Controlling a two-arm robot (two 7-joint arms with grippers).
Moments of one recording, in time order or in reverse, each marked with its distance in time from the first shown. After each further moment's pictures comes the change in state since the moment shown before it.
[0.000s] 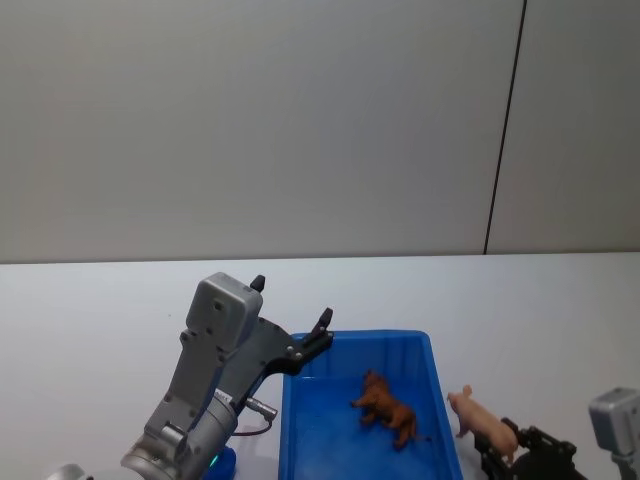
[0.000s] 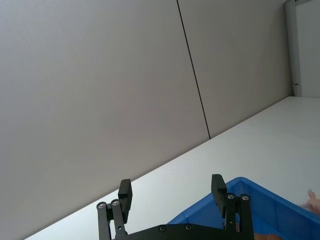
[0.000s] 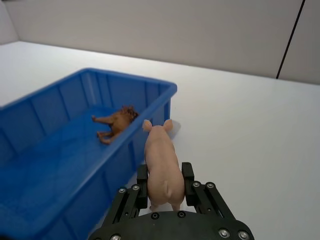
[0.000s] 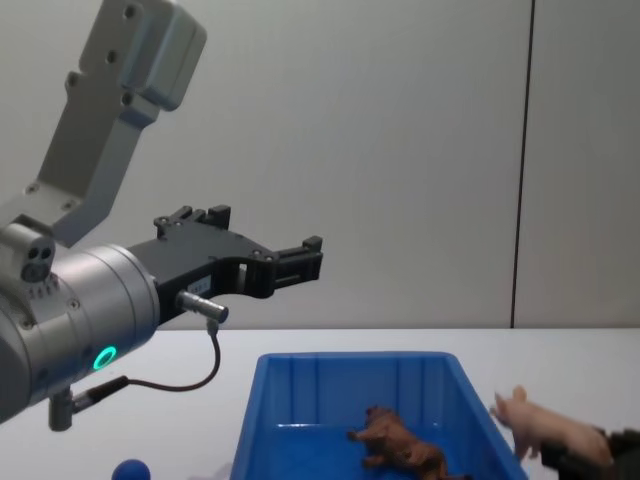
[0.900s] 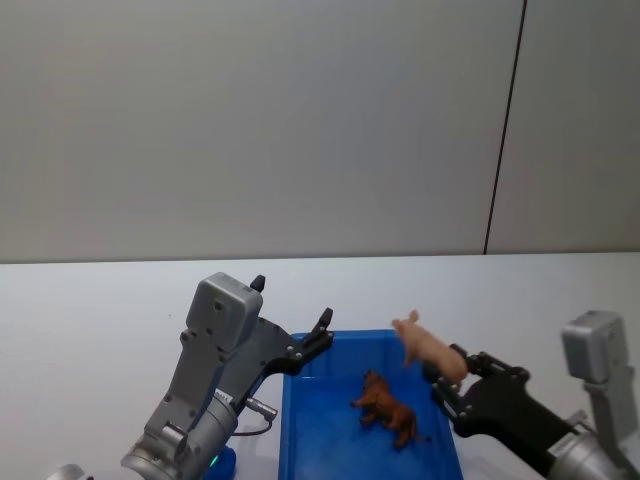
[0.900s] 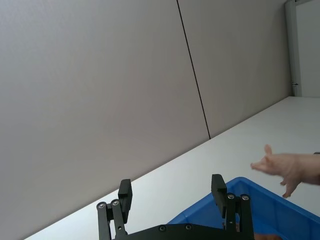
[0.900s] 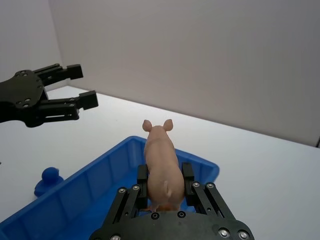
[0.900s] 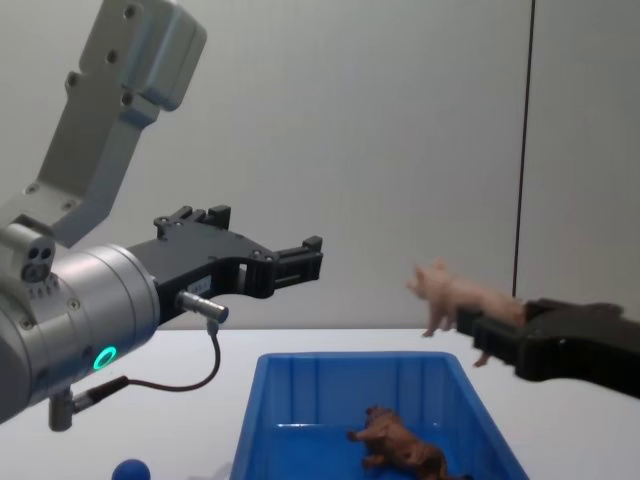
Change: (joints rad) left arm 0.000 0.000 0.000 0.000 0.000 0.000 0.000; right arm 0.093 -0.050 -0.018 -0.102 0.010 0.049 0.081
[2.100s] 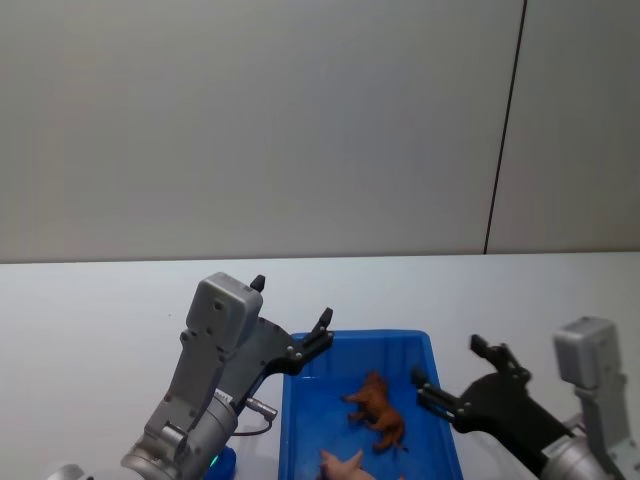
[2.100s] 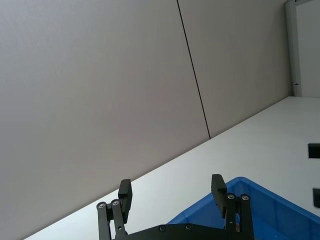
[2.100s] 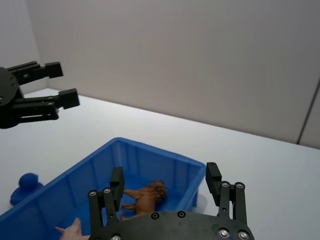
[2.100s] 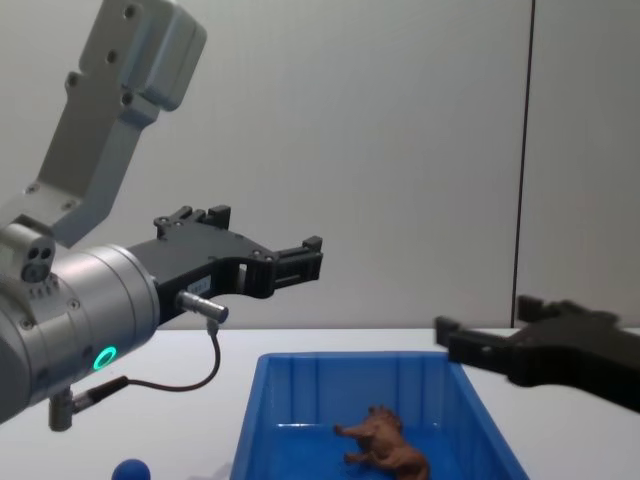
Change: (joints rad) left arm 0.000 0.000 0.000 0.000 0.000 0.000 0.000; right arm 0.007 -0.023 -0.025 0.033 -0.031 -0.041 -0.090
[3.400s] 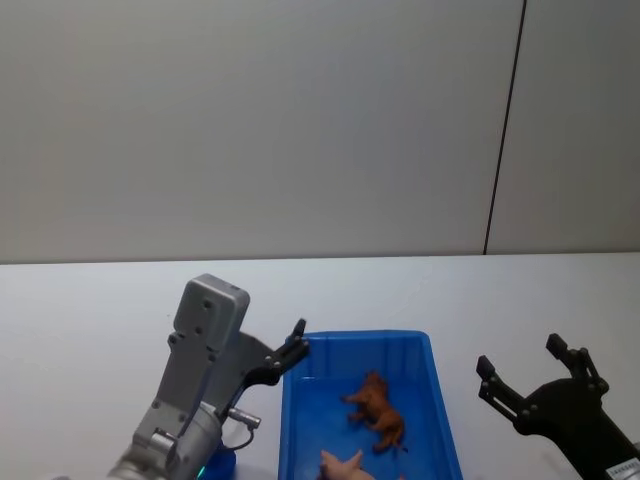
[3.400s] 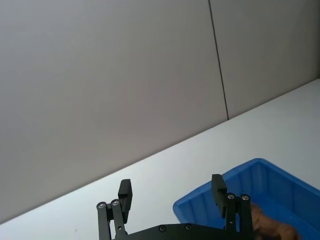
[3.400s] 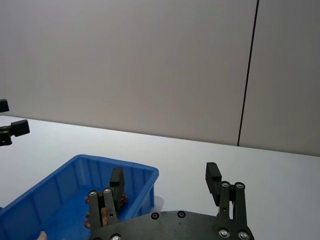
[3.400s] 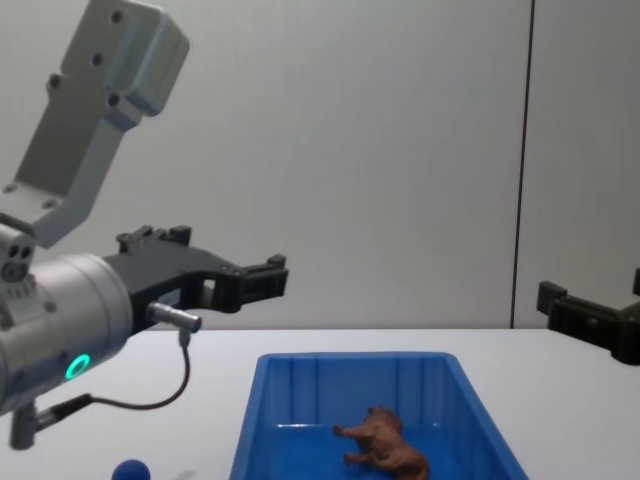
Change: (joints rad) left arm 0.044 0.018 -0.009 -0.075 -0.016 0.126 0.111; right arm -0.153 0.074 0.036 -0.152 0.051 -0.097 -0.203
